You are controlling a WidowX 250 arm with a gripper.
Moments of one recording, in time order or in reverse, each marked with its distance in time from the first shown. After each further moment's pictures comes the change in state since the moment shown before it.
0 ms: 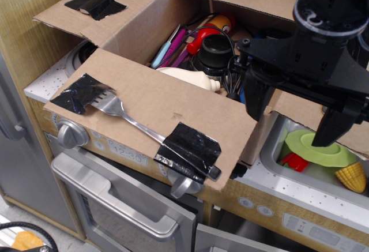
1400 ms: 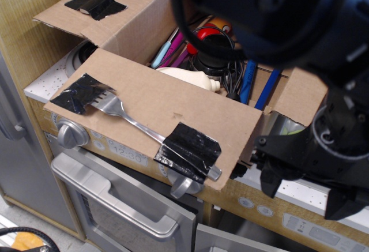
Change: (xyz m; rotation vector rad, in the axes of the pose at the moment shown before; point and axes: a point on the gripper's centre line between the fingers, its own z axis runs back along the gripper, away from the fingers) arm -0.029 -0.032 -0.064 0.043 -0.020 0.144
